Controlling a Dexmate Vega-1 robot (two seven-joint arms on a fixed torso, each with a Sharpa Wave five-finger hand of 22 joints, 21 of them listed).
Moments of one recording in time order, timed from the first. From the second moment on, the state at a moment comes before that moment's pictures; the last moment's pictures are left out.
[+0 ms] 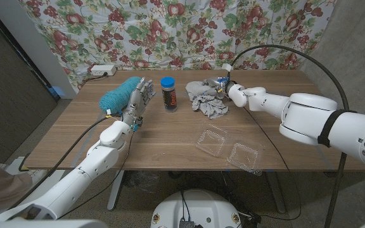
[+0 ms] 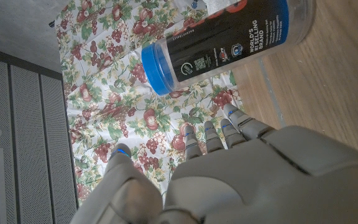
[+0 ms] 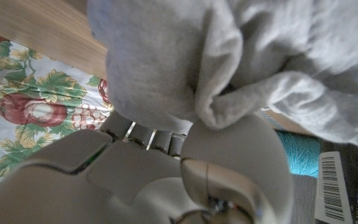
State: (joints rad) left arm 0.95 0.57 0.36 -1.45 -0.62 -0.30 0.01; left_hand 0.05 -0.06 0.31 -0.09 0.28 0.12 -0.17 0.20 0.19 0.08 -0.09 0.20 0.18 0.02 -0.03 0.18 0.17 0.06 -0.04 0.19 0.17; right arm 0.00 -0.22 -1.37 -0.37 -0.35 0.33 -0.32; right_hand 1.06 0.12 0.01 -0.15 0.42 0.41 -0.03 0.64 0.67 0.55 -0.15 0.99 0.84 0.74 -0.08 0.80 0.63 0.71 -0.07 0.75 0.50
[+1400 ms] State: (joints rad) left arm 0.96 0.58 0.36 -1.45 -0.62 -0.31 0.00; left_hand 0.04 -0.06 0.31 -0.09 0.28 0.12 -0.17 0.20 0.19 0.08 -0.09 0.20 0.18 0.02 -0.03 0.18 0.17 0.06 -0.04 0.19 0.17; right arm -0.03 -0.27 -1.29 -0.40 -0.39 0.45 -0.42; right_hand 1.18 0.05 0.02 -0.15 0.41 0.47 -0.04 0.69 0.70 0.68 -0.13 1.05 0.87 0.92 -0.12 0.90 0.62 0.79 -0.09 0.94 0.52
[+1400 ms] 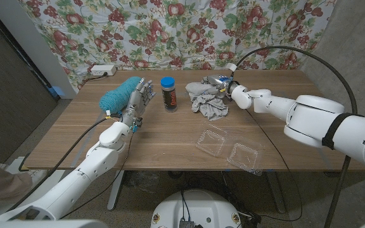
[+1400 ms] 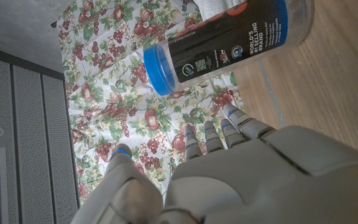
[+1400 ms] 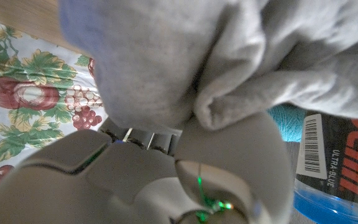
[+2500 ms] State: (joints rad) left arm 0.95 0.57 0.37 -1.46 -0.62 -0.30 0.00; left_hand 0.04 -0.06 0.31 -0.09 0.28 0.12 -0.17 0.20 0.19 0.08 -0.09 0.20 0.18 0.02 -0.03 0.18 0.17 0.06 -0.04 0.19 0.17; right arm -0.17 -0.50 -1.06 -0.85 -0.49 0.34 -0.34; right_hand 1.19 0.05 0.00 -0.13 0.40 0.47 -0.04 0.69 0.70 0.69 -0.13 1.04 0.89 0.92 -0.13 0.93 0.60 0.74 -0.08 1.08 0.53
